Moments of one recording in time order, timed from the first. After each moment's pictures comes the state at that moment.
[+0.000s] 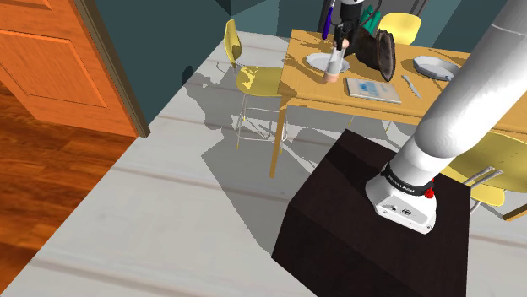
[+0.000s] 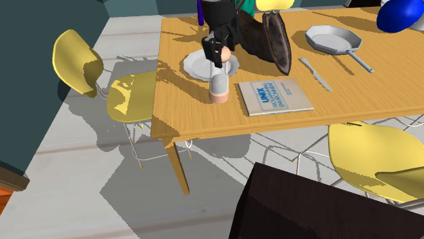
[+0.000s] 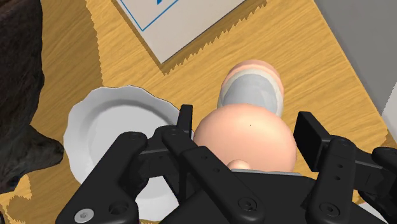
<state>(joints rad) -0.24 0.06 -0.43 -1.96 -0.20 2.02 -0.38</state>
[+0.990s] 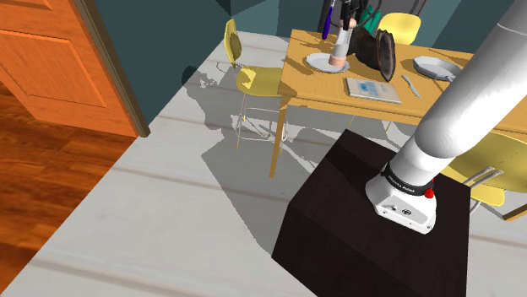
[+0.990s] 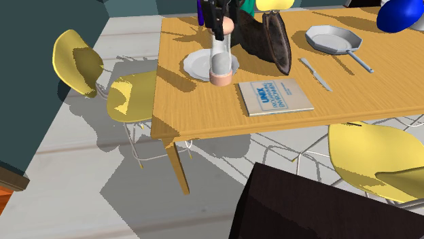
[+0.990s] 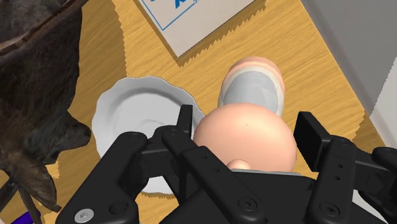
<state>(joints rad) -0.23 0.03 -0.43 -1.80 -0.20 1.83 -0.41</state>
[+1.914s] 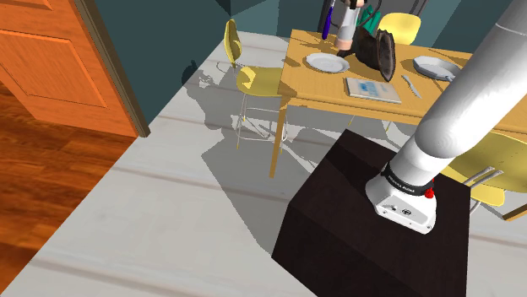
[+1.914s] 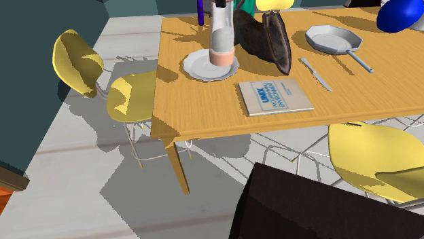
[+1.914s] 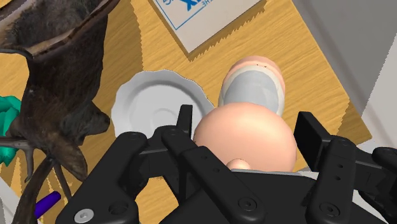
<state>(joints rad) -0.23 0.04 -0.43 -1.61 -0.19 1.65 -0.45</state>
